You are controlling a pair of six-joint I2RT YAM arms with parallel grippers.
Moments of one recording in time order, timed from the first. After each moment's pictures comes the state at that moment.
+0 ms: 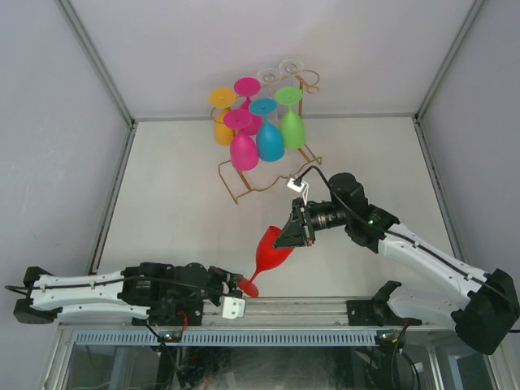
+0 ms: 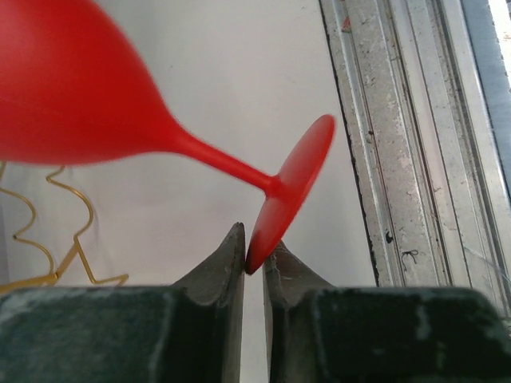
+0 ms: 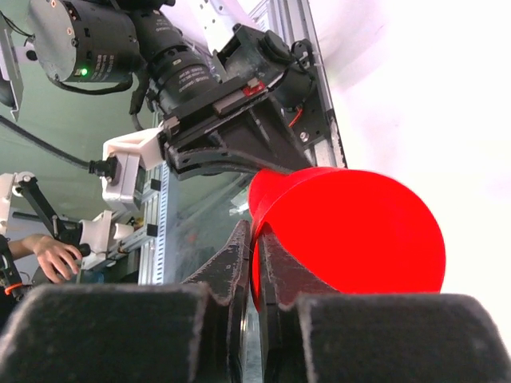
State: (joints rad) left arm -1.48 0.53 0.49 -0.54 -0.13 0.59; right arm 0.72 1.08 0.80 -0.09 -0.95 0.52
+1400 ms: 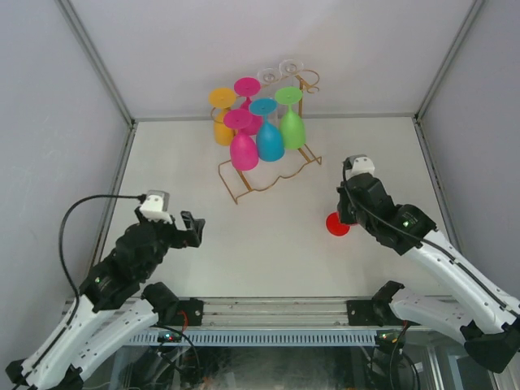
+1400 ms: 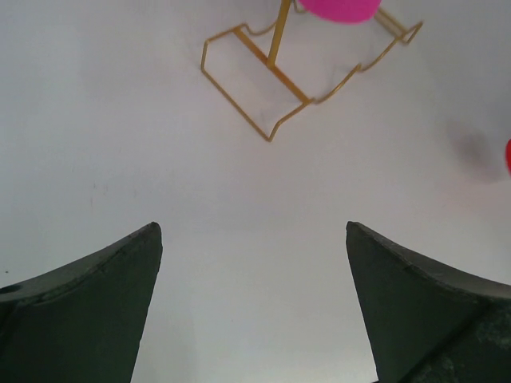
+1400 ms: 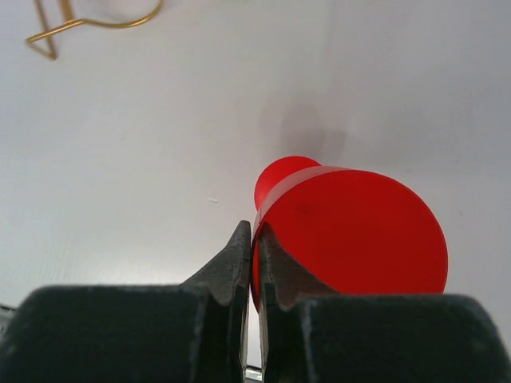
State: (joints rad) left arm -0.72 0.46 0.72 -0.68 -0.40 -0.33; right arm 0.73 0.94 1.03 -0.84 0.34 0.38
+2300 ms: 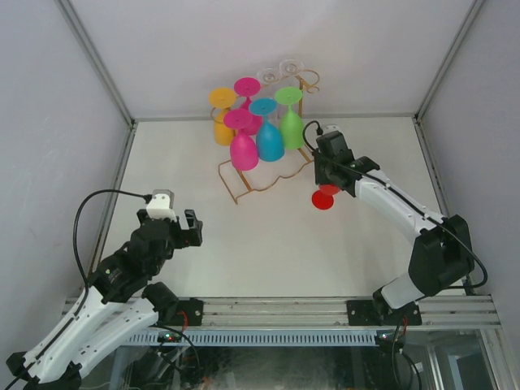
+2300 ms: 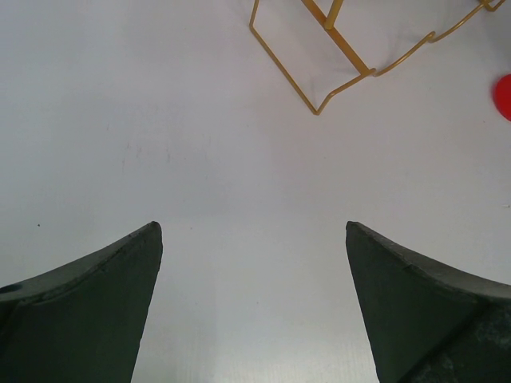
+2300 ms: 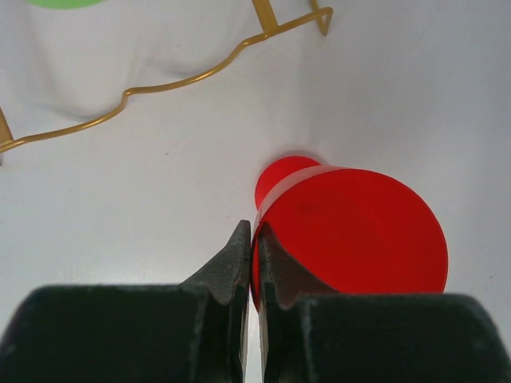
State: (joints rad) left arm -0.71 0.46 0.69 -0.73 -0.51 -0.41; right arm 0.48 1.51 1.21 -0.53 0.22 0.28
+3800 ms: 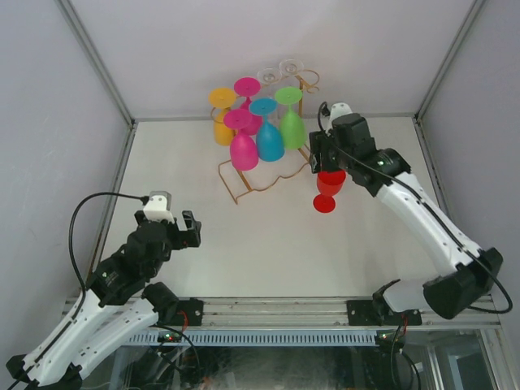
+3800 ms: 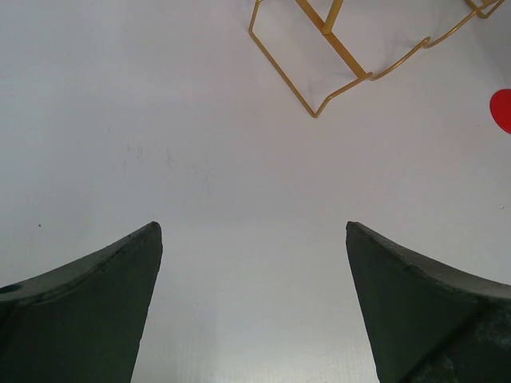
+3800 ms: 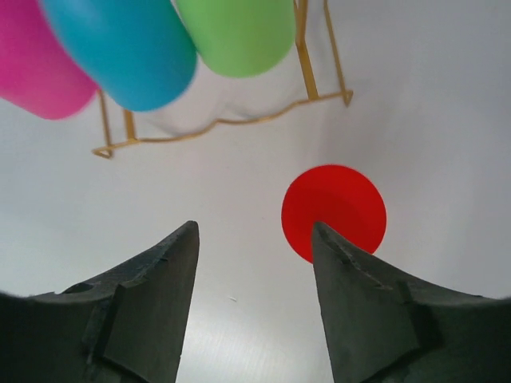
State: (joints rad) left arm -0.71 0.44 0.69 -0.75 -0.51 -0.41; right arm 0.52 1.39 1.45 -0.74 0.14 0.19
